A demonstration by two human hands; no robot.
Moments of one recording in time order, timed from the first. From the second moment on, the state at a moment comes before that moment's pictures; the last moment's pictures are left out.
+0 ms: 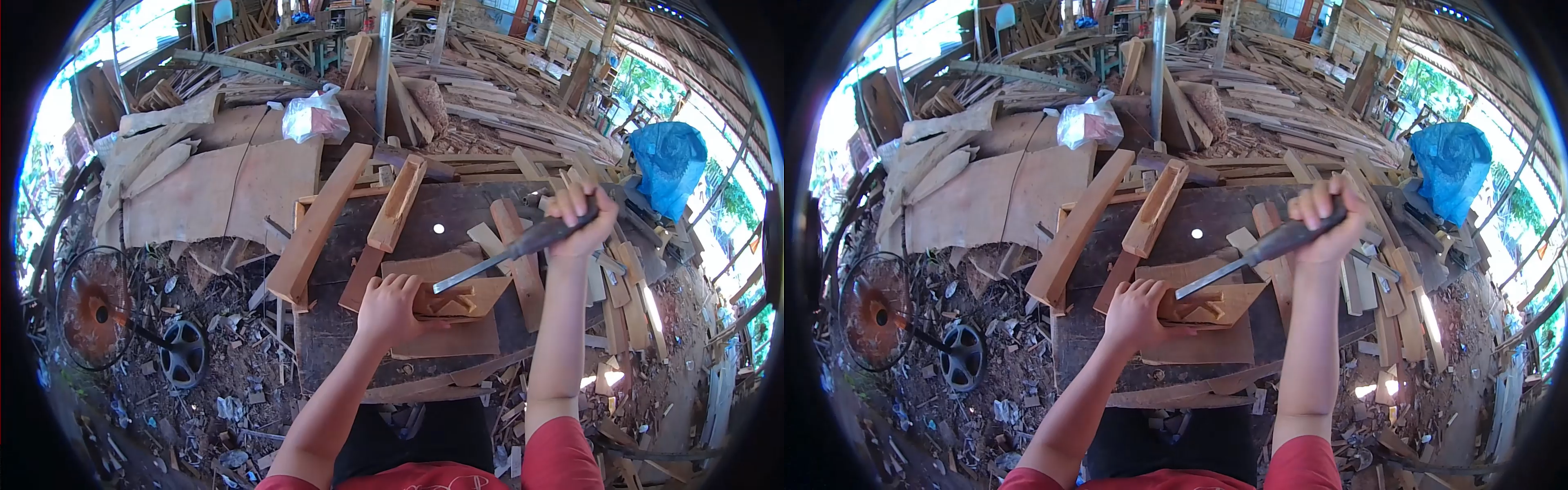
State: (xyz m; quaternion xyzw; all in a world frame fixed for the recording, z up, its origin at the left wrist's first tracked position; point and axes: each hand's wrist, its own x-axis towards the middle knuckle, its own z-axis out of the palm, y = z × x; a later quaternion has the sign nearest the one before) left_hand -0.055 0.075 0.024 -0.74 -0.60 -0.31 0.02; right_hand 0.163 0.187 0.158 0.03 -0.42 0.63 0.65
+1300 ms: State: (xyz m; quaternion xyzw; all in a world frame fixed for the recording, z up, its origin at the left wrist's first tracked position) left_hand -0.045 0.074 0.023 -0.73 -0.62 -0.28 0.02; right_hand 0.090 0.148 0.161 0.07 -0.64 0.64 0.42
